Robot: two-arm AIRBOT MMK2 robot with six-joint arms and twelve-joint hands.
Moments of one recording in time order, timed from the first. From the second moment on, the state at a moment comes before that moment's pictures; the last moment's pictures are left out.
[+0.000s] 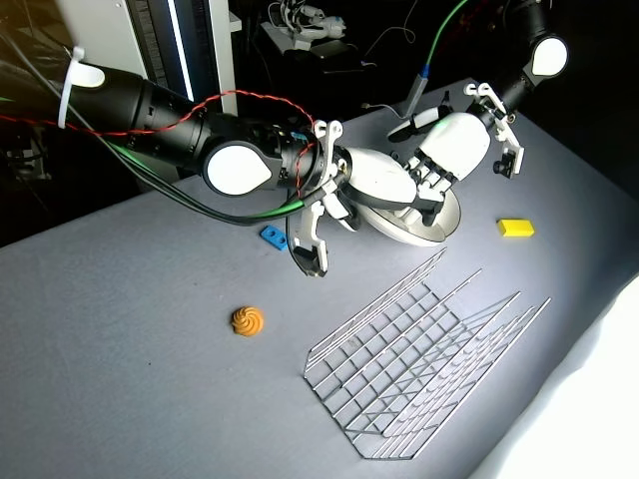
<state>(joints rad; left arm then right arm) 0.76 -1.06 1.58 1.58 -1.13 -0.04 -0.53 -1.38 1.15 -0.39 0.28 -1.06</state>
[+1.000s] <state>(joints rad) 0.71 -1.03 1.62 1.56 -1.16 -0.09 -0.51 -1.42 1.18 -0.39 0.34 -1.08</state>
